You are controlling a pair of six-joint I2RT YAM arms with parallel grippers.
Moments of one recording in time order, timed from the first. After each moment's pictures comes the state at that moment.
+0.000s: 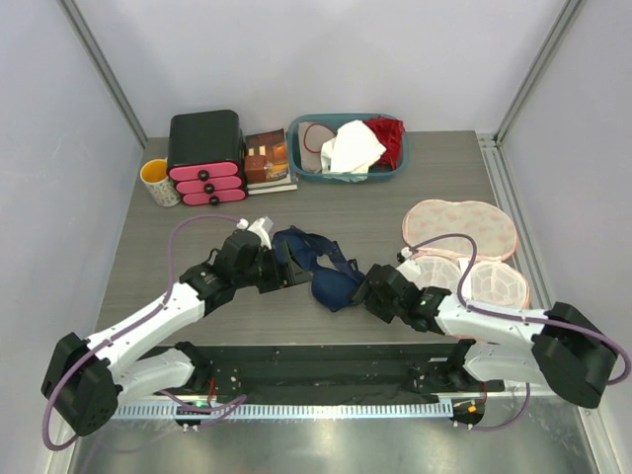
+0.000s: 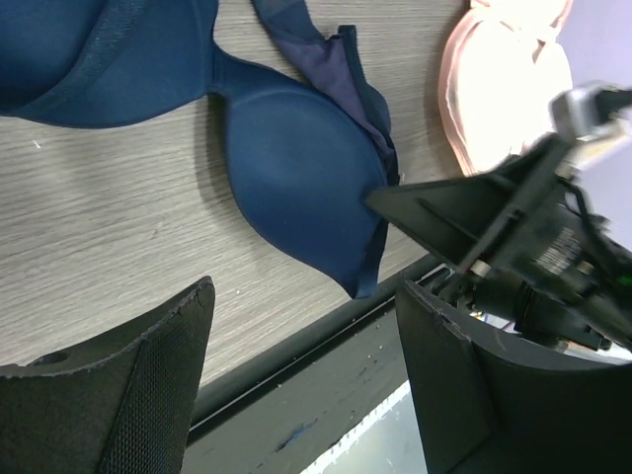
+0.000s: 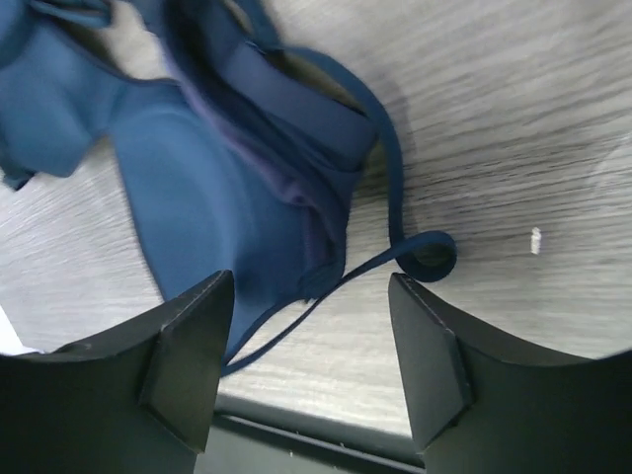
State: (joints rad) left arm -0.65 1.06 0.66 -0.27 0.20 -0.85; right arm 0.89 1.10 0.44 -0.20 0.26 1.31
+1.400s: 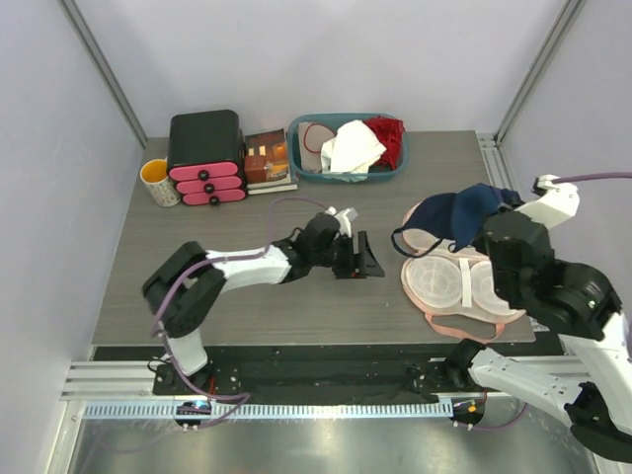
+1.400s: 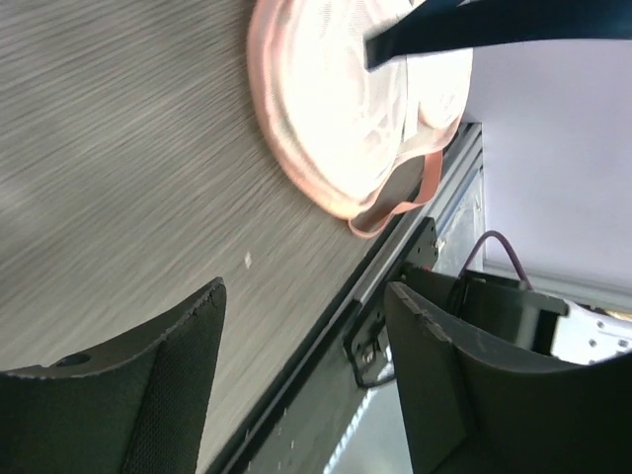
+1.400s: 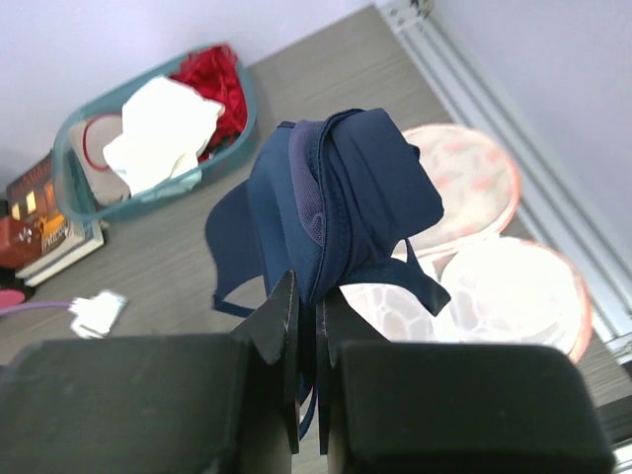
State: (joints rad) left arm -0.86 1.73 0.98 0.19 0.39 -0.91; right arm 0.75 0.82 1.40 -1.13 0.94 0.74
